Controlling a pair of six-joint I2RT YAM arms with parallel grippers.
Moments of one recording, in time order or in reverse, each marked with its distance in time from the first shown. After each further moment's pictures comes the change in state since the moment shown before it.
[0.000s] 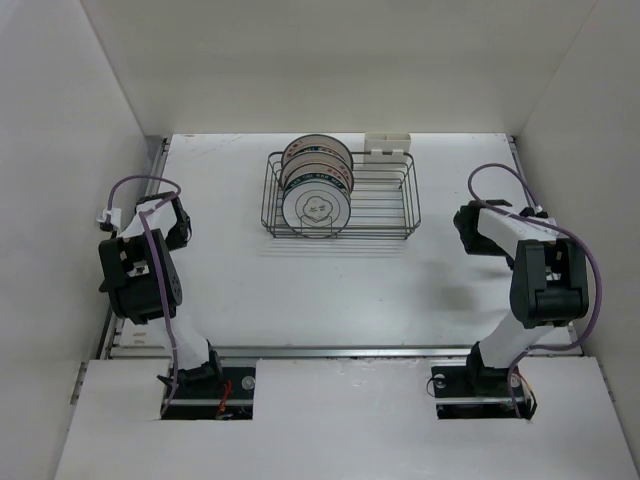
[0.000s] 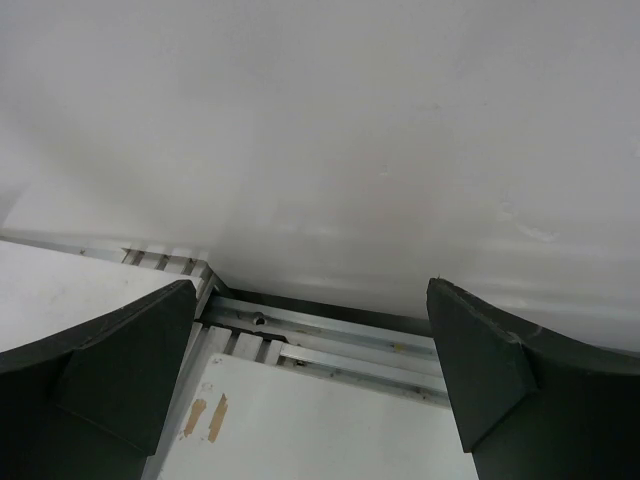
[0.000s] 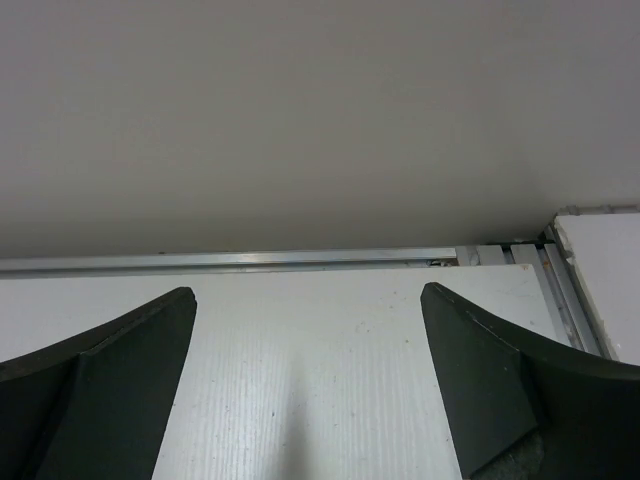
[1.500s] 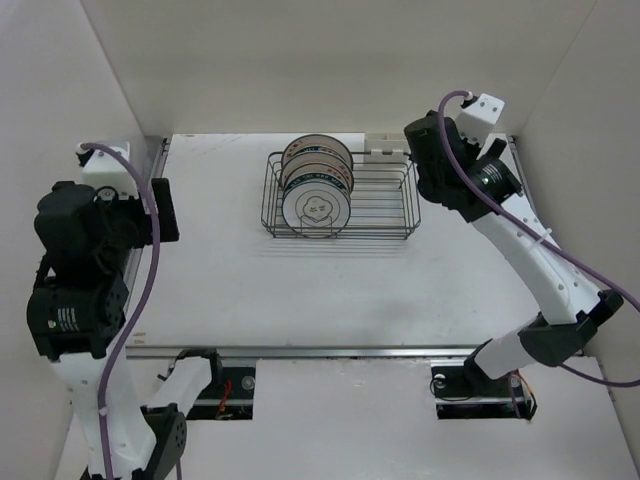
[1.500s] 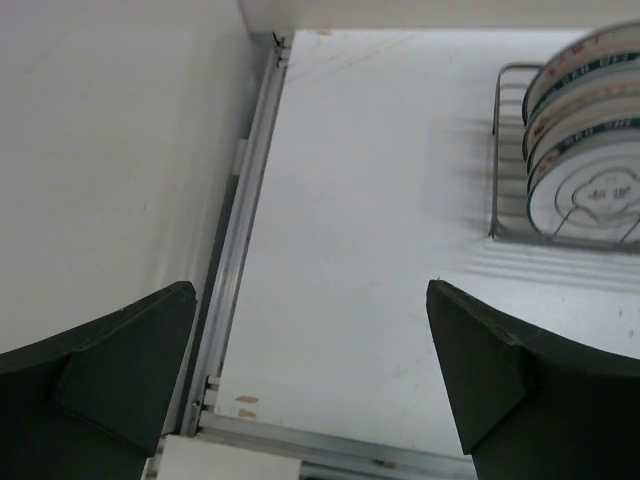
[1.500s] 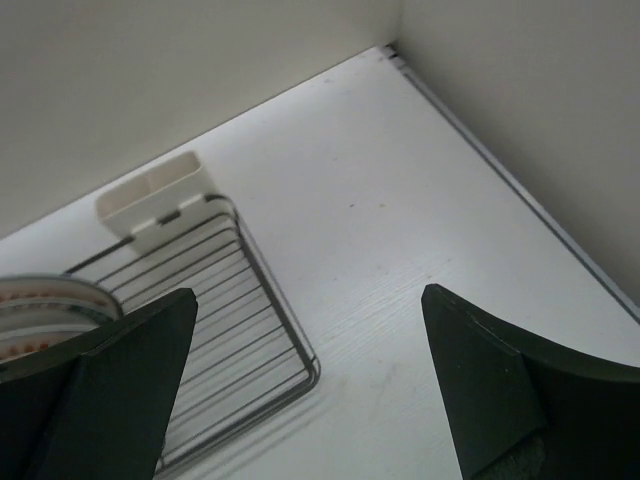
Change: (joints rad) left arm -0.173 -0.813 0.654 0.241 1.361 1.977; right arm 0.631 -0.163 0.832 0.277 -0.311 -1.269
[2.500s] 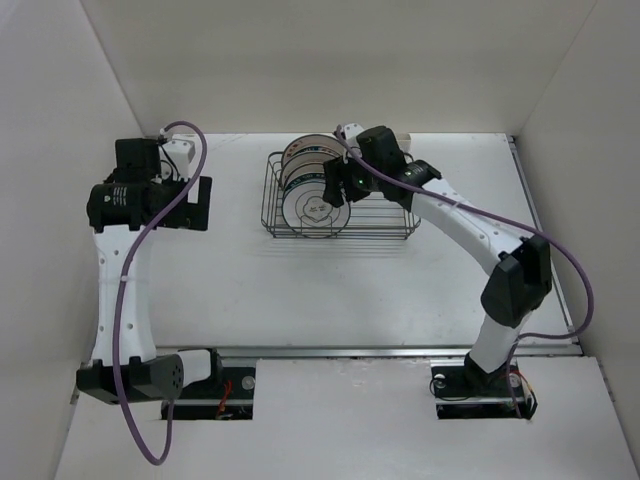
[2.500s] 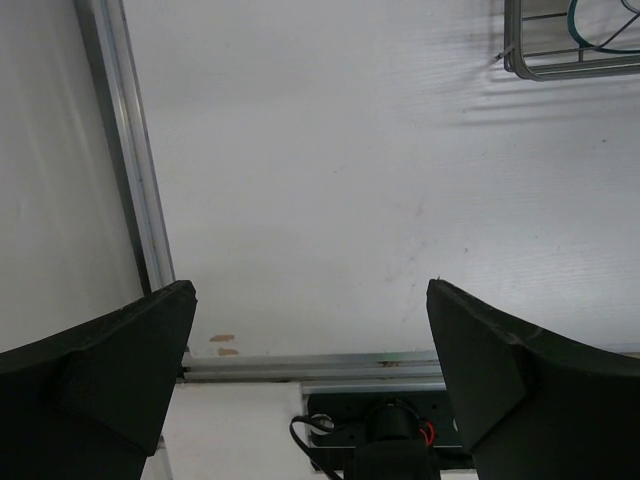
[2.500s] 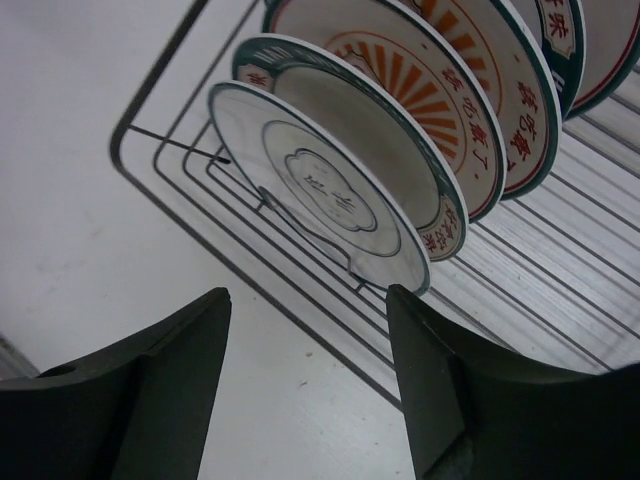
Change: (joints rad) left arm -0.004 0.303 -0.187 -0.066 0.137 0.121; right arm -0.035 0.253 -0.207 0.533 -1.314 -0.569
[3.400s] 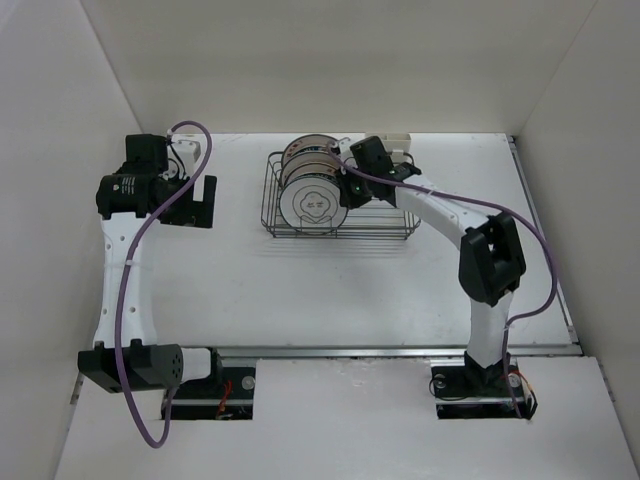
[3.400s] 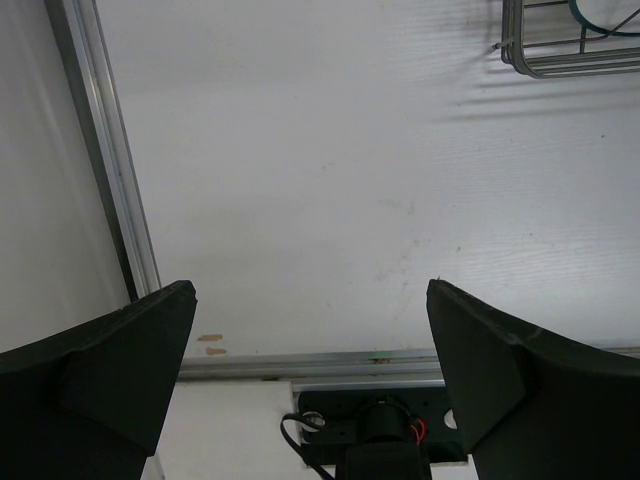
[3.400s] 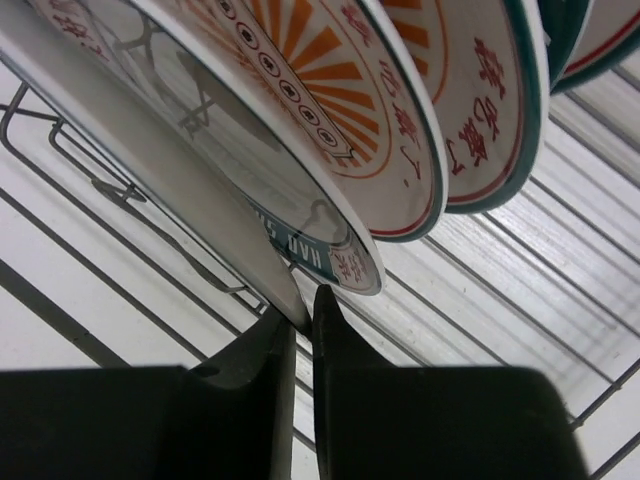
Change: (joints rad) left arm -0.014 0.064 -0.013 0.010 0.010 -0.023; right arm -0.064 0.211 0.006 0.019 0.044 -0.119
